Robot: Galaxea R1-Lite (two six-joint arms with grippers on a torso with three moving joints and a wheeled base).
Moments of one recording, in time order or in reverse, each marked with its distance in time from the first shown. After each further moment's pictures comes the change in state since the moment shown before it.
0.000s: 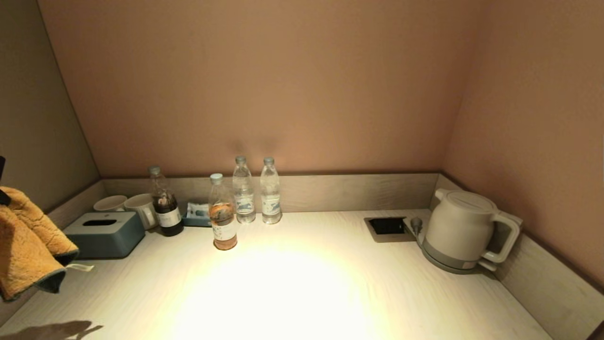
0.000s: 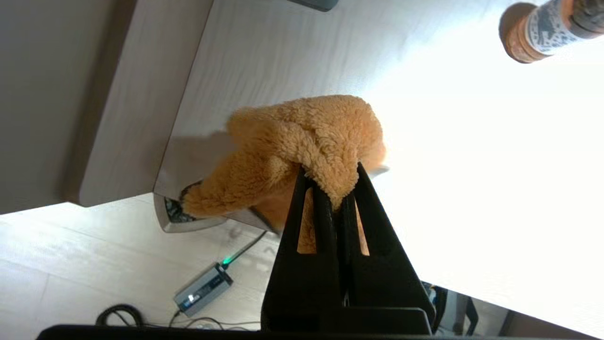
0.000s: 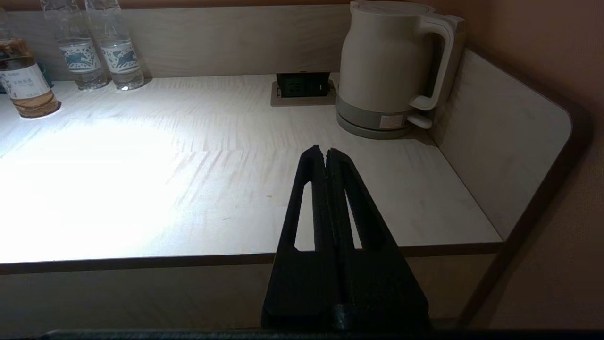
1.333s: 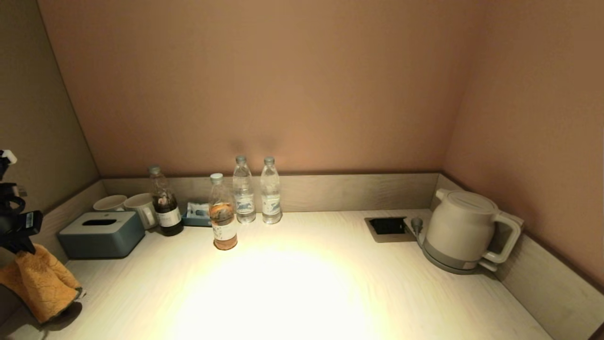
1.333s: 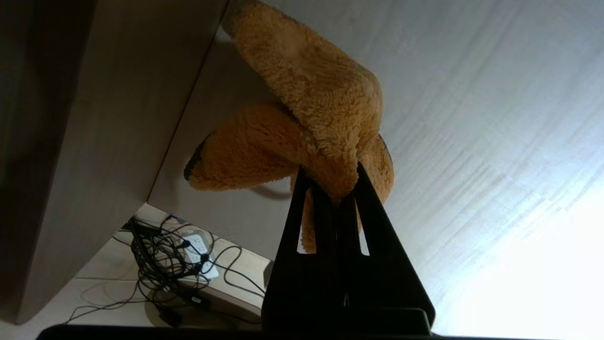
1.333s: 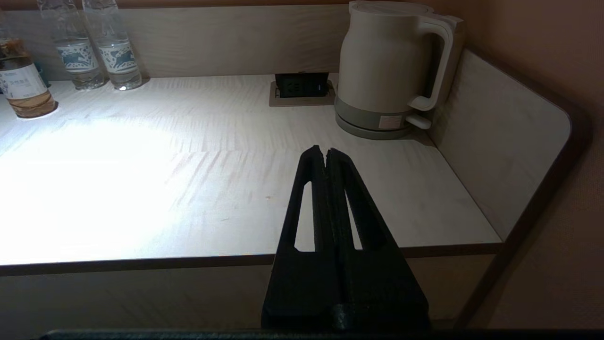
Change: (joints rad) left arm 0.186 0.525 -0.164 0.008 -0.006 0.000; right arm -0.001 0.000 0.000 0.000 0.000 0.000
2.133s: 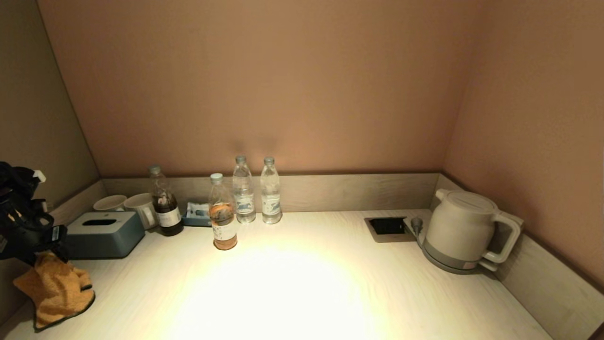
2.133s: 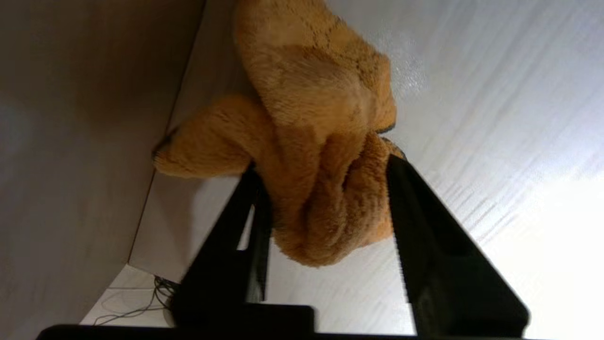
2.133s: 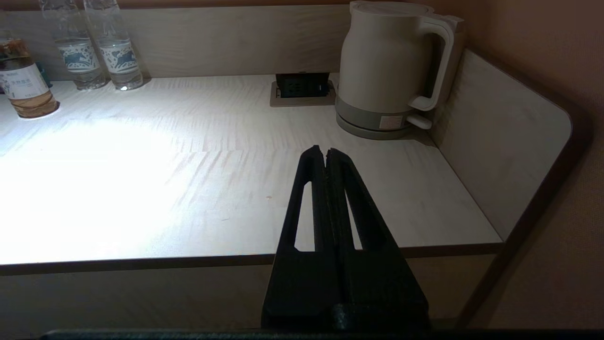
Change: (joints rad) left arm -0.024 0.151 -0.021 -0.094 0.006 0.045; right arm 0.000 0.000 0.000 0.000 0.000 0.000
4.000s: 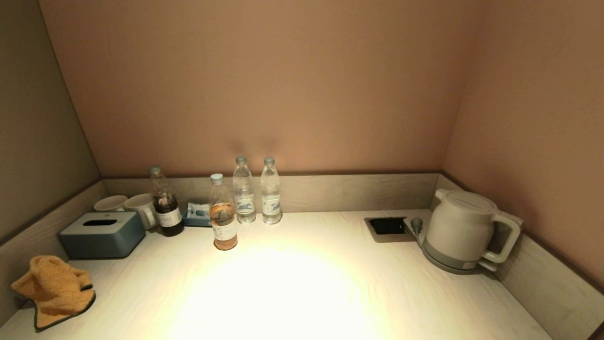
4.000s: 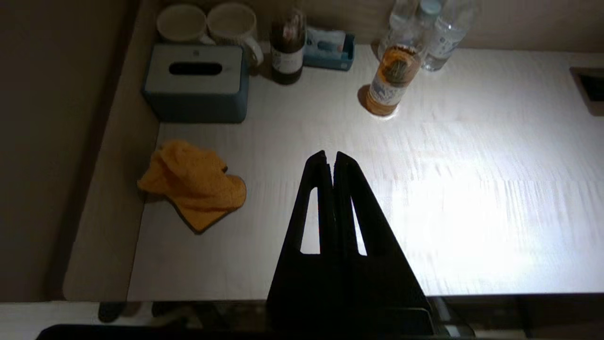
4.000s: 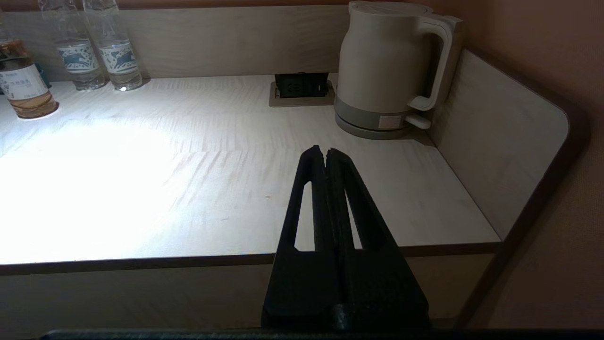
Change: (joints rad) left arm -0.123 -1.103 0.433 -0.167 -0.329 0.127; right arm 0.000 0.000 0.000 0.000 0.000 0.000
